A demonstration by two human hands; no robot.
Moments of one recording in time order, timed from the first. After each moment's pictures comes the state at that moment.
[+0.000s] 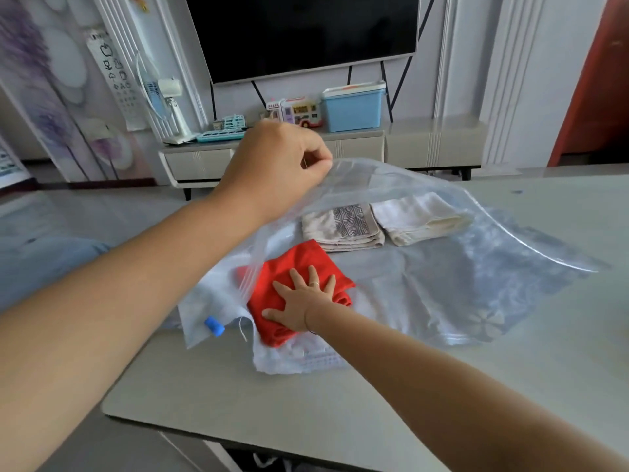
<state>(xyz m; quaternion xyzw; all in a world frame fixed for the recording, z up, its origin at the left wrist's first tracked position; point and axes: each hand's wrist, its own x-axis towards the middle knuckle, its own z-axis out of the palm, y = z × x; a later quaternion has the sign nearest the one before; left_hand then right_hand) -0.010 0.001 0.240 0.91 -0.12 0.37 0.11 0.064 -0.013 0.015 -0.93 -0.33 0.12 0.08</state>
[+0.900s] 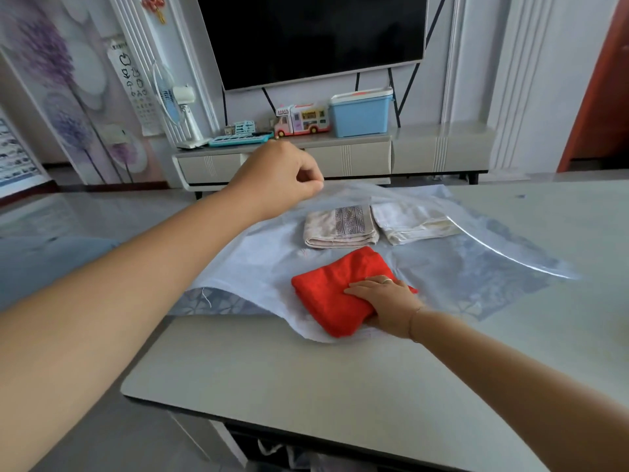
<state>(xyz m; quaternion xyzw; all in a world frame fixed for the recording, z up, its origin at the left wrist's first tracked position) -0.007 0.011 0.239 0.96 -0.07 0.25 0.11 0.077 -0.158 0.022 -0.91 -0.40 0.02 0.09</state>
